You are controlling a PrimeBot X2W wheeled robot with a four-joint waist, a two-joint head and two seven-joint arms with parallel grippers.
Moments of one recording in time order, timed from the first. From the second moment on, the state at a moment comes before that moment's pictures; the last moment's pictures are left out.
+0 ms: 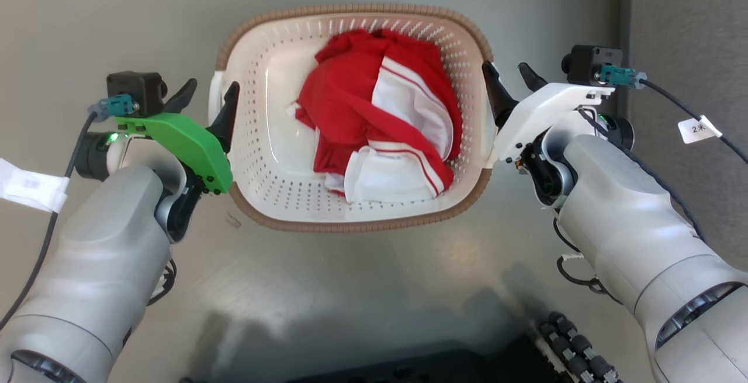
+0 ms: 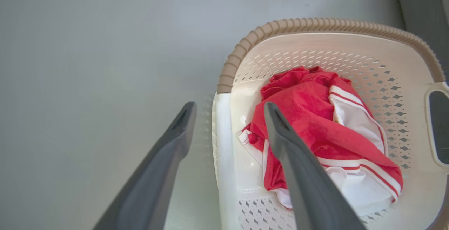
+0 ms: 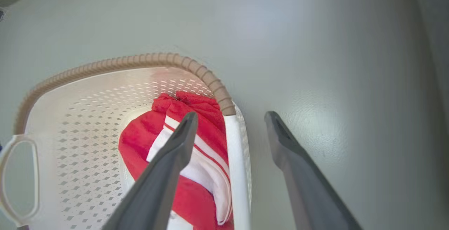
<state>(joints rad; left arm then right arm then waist) -0.92 0.20 -0.96 0.96 -1.04 -0.13 -0.25 -0.90 -0.06 0.78 1.11 0.95 0.02 -0.25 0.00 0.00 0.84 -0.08</state>
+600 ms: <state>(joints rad) -0.86 0.24 -0.80 0.81 -0.94 -0.13 -0.25 -0.89 -0.12 0.66 0.94 0.80 0.02 -0.25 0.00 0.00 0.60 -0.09</state>
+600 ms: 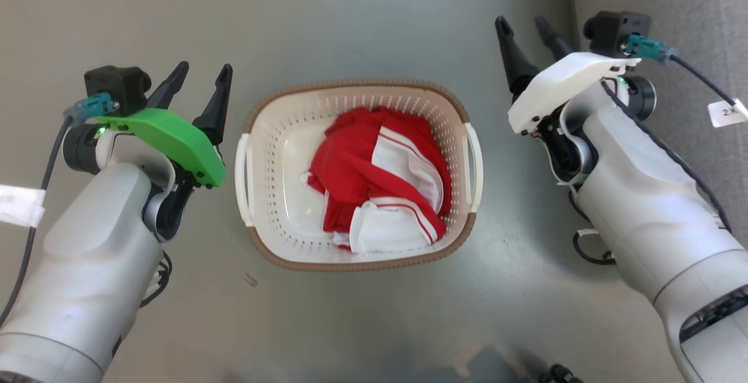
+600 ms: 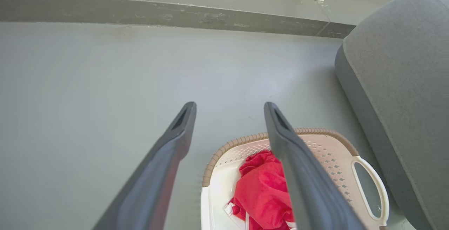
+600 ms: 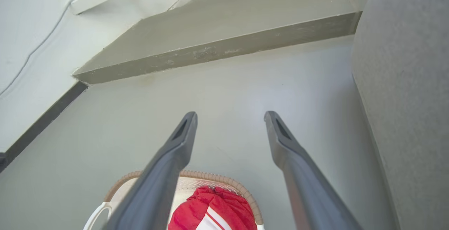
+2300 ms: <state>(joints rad) -0.24 0.20 -0.30 0.29 -0.55 -0.06 -0.25 -0.23 -0.16 0.30 0.37 0.44 -0.06 -0.25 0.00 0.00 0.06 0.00</state>
